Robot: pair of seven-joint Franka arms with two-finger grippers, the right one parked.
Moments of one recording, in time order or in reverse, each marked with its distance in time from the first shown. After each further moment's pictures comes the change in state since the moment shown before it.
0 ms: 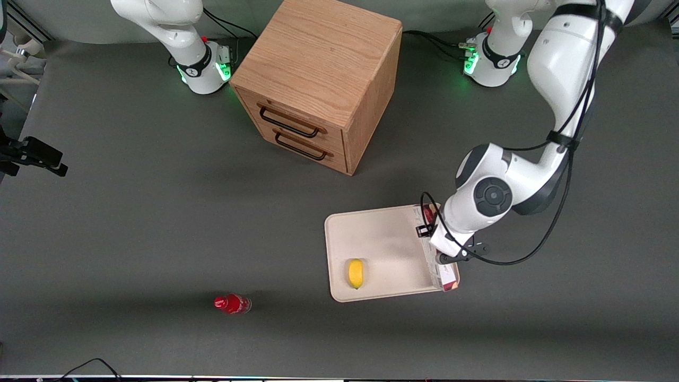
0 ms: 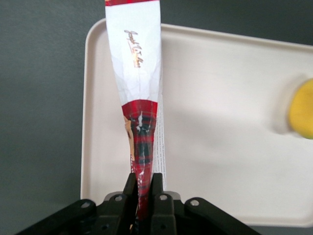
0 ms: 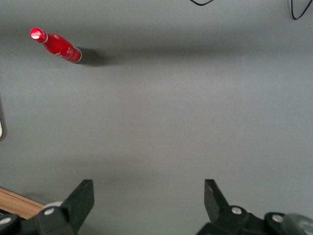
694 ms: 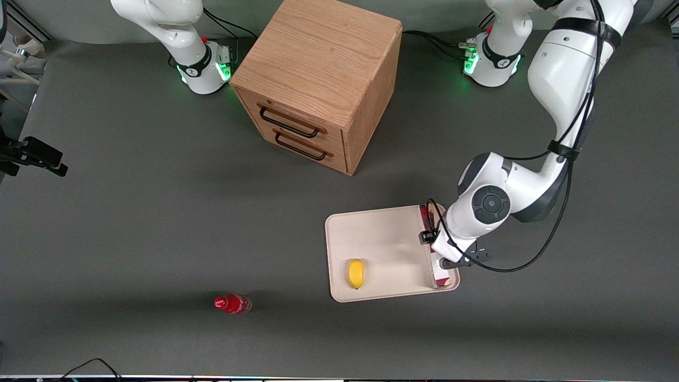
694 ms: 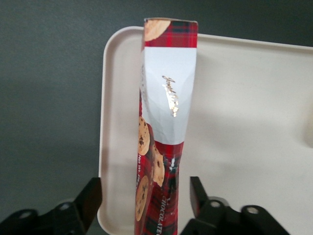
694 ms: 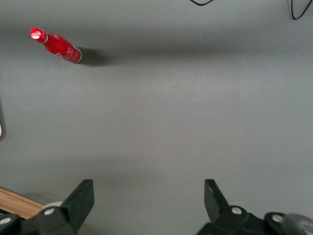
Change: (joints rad) arm 0.015 0.011 0.005 0.021 0.054 -0.034 0.001
